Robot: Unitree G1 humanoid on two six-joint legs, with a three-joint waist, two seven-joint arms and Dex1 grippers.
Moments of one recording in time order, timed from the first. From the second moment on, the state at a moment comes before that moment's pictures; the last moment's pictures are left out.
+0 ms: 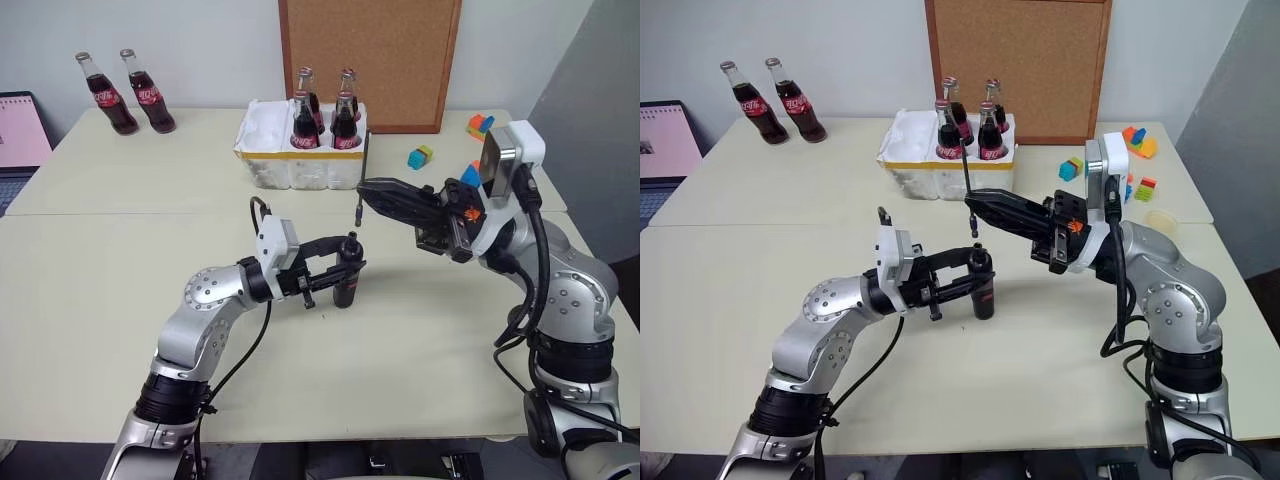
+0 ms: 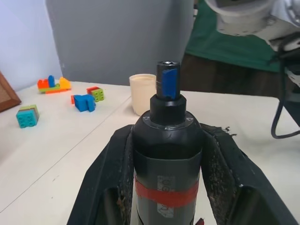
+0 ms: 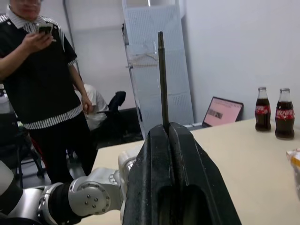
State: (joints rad) left arm -0.34 0.42 -0.09 -0.20 -0.46 0.22 -0.96; right arm -0.61 -0.38 -0.08 -0.39 0.93 0.70 0.85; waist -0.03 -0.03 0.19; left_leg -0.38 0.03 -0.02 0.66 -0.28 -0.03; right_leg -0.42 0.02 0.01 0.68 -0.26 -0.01
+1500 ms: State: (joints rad) left arm -0.35 0.45 -0.09 -0.21 -0.47 0.23 -0.98; right arm -0.63 -0.36 0.03 -0.14 0.77 0.52 1.07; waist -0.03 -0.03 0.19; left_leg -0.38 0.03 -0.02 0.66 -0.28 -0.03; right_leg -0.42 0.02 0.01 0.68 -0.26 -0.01
